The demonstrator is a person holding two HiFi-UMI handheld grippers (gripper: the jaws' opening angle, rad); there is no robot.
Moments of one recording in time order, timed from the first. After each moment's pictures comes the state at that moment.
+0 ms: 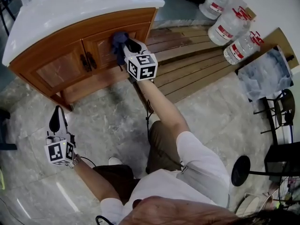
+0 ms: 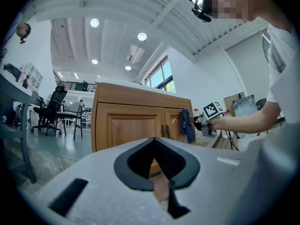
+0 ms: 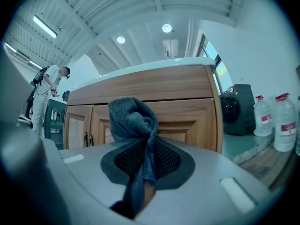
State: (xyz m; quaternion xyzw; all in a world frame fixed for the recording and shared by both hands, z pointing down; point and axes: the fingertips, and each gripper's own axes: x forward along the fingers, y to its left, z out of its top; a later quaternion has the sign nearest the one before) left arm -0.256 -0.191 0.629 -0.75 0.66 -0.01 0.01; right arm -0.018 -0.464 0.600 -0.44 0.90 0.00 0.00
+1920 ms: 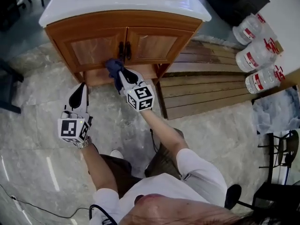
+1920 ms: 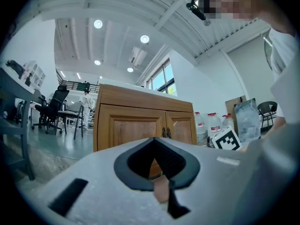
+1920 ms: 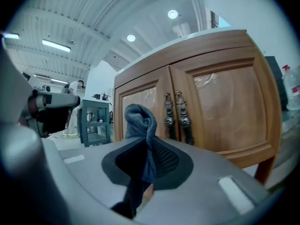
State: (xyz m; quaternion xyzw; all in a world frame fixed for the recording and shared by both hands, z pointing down) left arm -0.252 -0.194 0.619 -0.75 0.66 0.01 0.02; right arm -0.158 -0.324 0.702 -0.29 0.96 -0.05 -0.02
